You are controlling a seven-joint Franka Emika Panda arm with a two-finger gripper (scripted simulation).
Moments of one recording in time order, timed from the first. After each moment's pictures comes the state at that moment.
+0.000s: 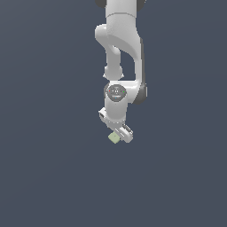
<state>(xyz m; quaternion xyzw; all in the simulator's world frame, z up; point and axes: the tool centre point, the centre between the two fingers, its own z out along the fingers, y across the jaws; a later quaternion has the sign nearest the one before) -0.003 0.010 0.056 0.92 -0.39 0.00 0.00</state>
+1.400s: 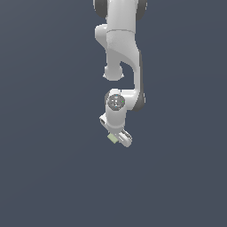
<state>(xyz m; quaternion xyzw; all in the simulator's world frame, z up) -0.002 0.010 0.010 0.92 -0.39 0.00 0.00</state>
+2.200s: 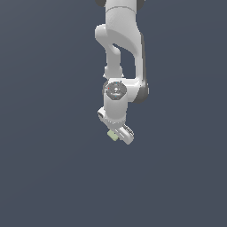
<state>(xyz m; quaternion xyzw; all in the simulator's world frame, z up) 0.013 0.008 0.078 0.92 -0.39 0.00 0.00</state>
